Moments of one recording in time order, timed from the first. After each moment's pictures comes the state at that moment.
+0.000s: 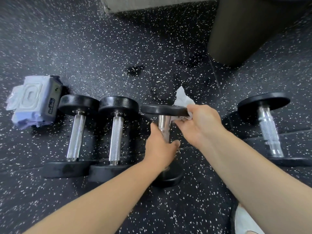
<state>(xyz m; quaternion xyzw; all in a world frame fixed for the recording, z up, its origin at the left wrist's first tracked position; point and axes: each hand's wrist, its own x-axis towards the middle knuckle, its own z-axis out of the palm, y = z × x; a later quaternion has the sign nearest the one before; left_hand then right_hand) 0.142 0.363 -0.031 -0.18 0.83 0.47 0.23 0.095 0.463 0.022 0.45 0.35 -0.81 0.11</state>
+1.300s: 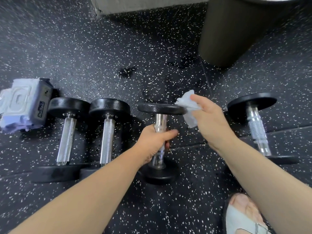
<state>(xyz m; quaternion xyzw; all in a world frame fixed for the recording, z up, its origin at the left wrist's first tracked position) 0.117 0.361 -0.047 -0.18 0.67 0.64 0.33 0.112 0.512 0.025 0.24 0.76 -0.59 0.12</state>
